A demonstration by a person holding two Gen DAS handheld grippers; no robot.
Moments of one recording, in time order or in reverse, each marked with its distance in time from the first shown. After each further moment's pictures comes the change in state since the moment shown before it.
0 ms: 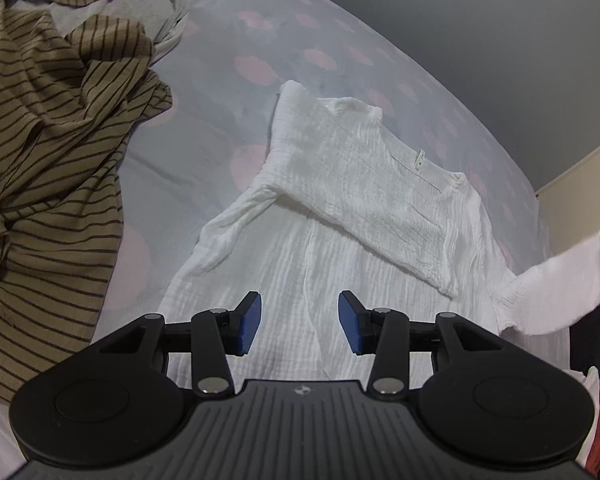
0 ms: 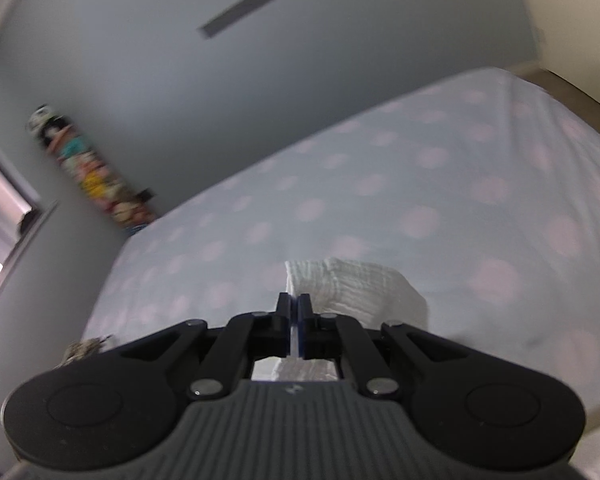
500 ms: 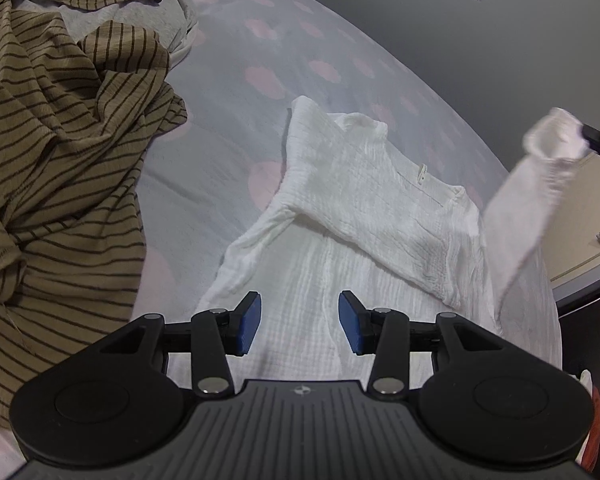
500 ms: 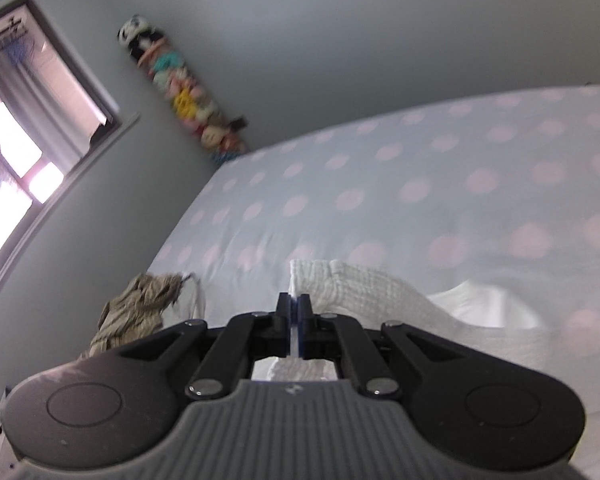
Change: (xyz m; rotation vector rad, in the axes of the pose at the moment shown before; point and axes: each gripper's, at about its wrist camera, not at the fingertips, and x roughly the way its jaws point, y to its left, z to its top) left arm -0.005 0.029 0.019 0.012 -0.007 -0.032; right arm 0.132 0.193 -0.051 -0.192 0.190 0.184
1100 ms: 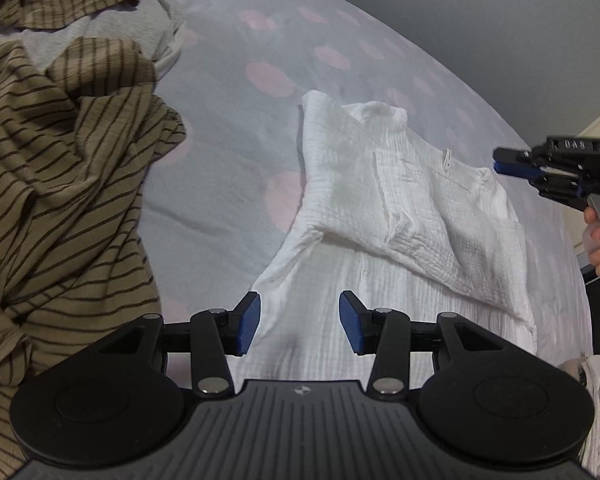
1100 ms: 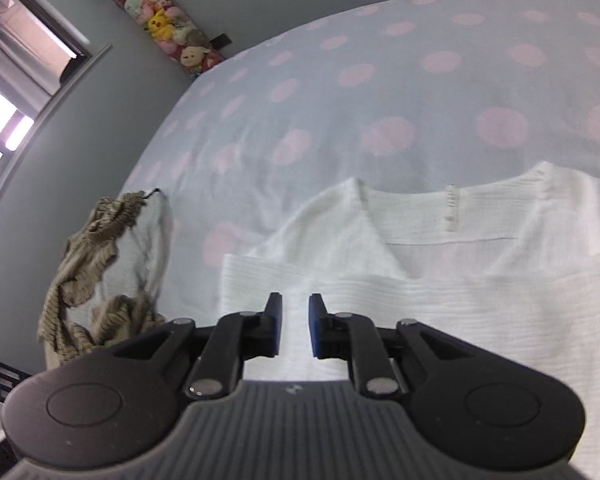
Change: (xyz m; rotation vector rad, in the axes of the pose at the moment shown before) left arm 0.036 0.002 0.033 0.103 0.063 0.050; right arm 0.155 -0.029 -0.068 0.059 0.194 -0.046
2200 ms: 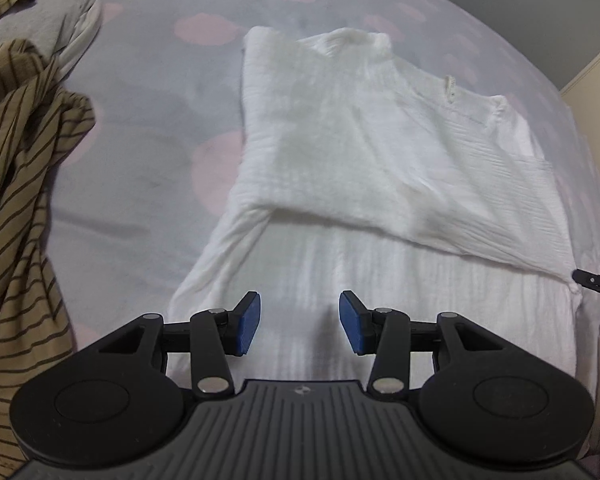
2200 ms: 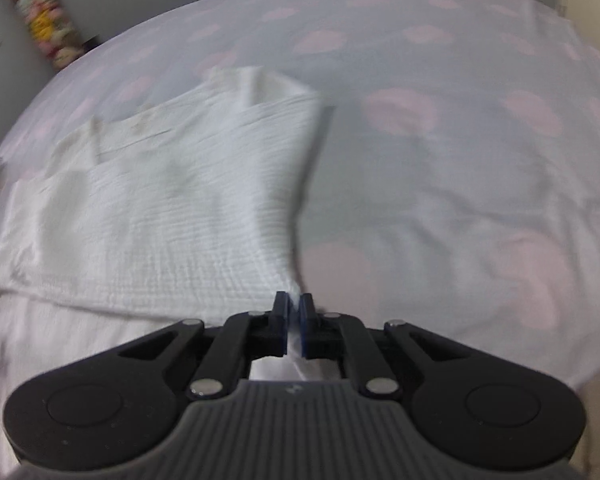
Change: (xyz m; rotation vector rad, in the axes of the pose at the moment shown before) left arm 0.077 -0.047 0.005 0.127 0.152 0.092; right arm -0.101 -0.201 -0.131 0.074 -0.042 -0.417
